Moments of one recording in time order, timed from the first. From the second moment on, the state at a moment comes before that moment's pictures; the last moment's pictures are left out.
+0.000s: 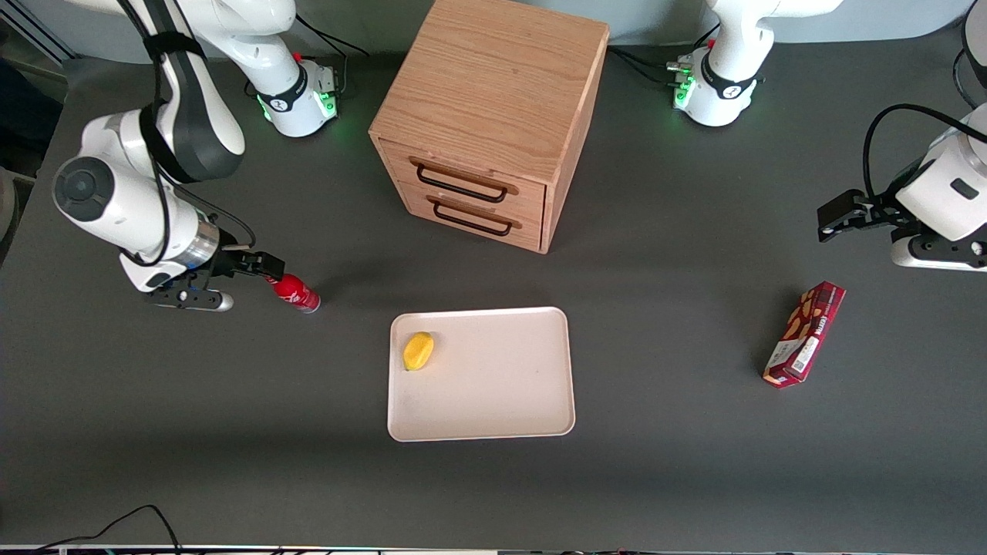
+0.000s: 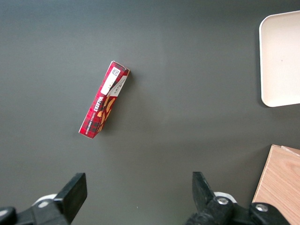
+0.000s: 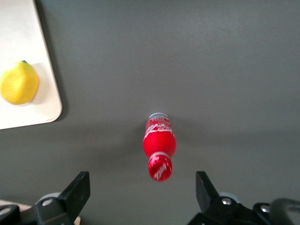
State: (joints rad) arm -0.08 0.09 0.23 -2.08 0.02 2.09 0.28
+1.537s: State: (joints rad) arm -0.08 0.09 0.25 -1.83 0.02 1.88 0.28
